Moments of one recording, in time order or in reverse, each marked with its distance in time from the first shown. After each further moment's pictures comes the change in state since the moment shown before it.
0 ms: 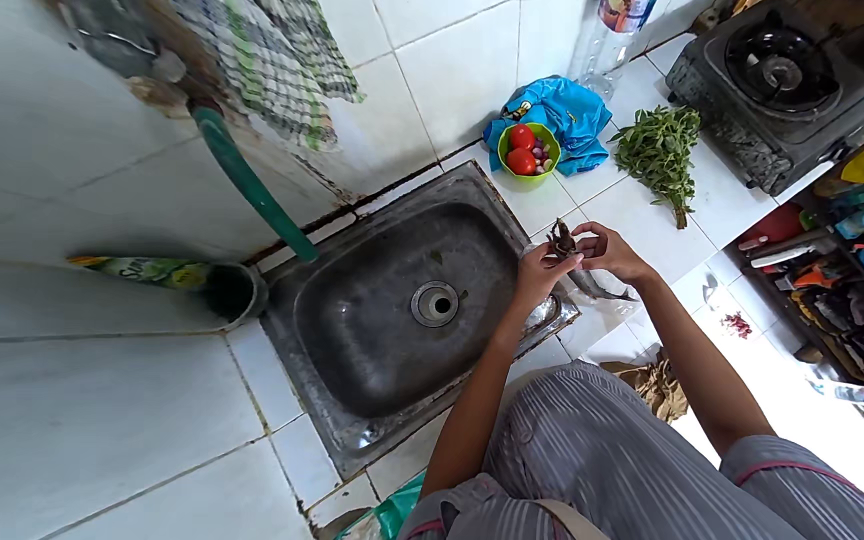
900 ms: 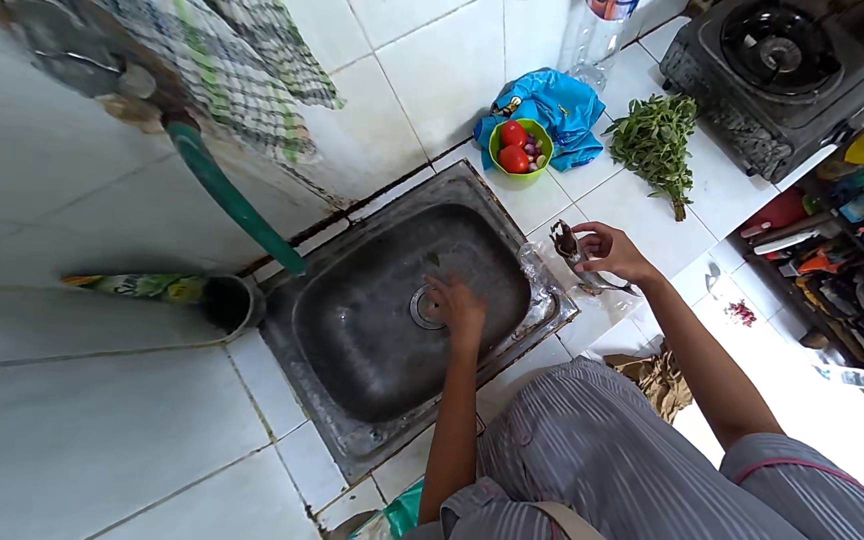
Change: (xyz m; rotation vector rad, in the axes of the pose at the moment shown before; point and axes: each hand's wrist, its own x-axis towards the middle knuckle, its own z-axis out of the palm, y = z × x) left_hand -0.017 -0.049 -0.081 0.920 0.370 -0.498; right_hand -0.007 0.007 -0.011 -0.137 0.053 -0.026
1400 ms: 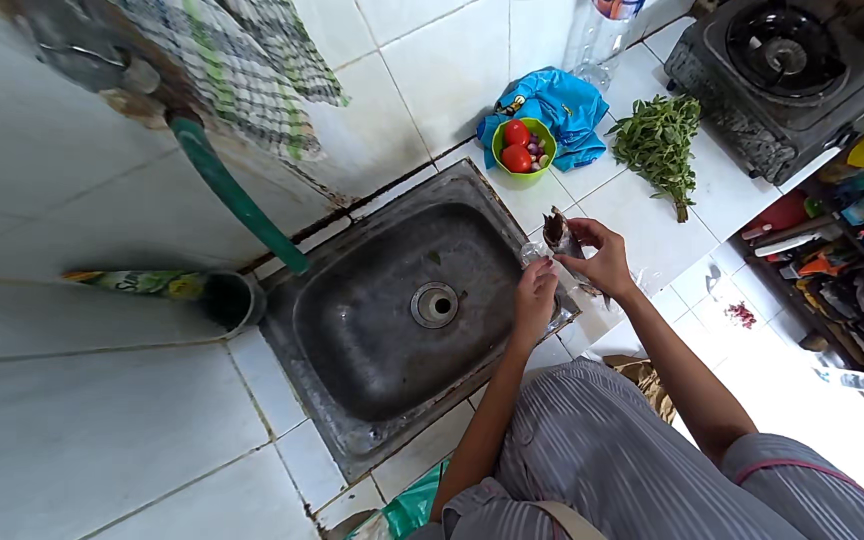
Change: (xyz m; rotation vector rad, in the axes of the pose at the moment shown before) left_hand -0.070 0.070 0.015 -1.007 -0.283 0.377; right_hand -0.008 -0.021 0.053 -0.286 0.365 -0.322
